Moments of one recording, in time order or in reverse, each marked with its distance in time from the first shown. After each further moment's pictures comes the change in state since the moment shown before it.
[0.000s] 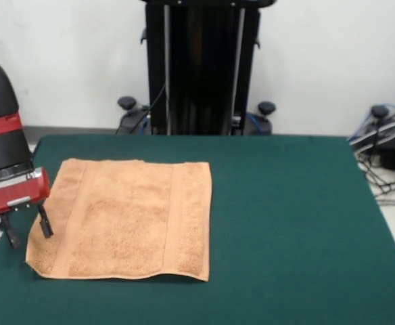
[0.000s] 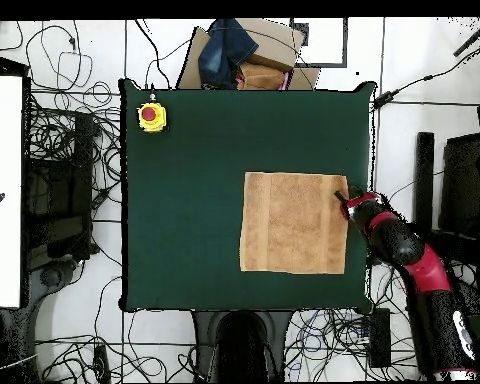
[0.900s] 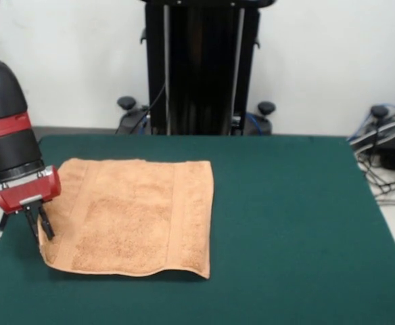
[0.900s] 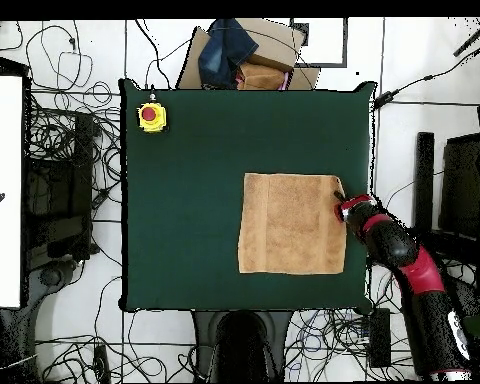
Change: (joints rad) arm -0.008 0.016 0.000 0.025 0.001 0.000 0.001
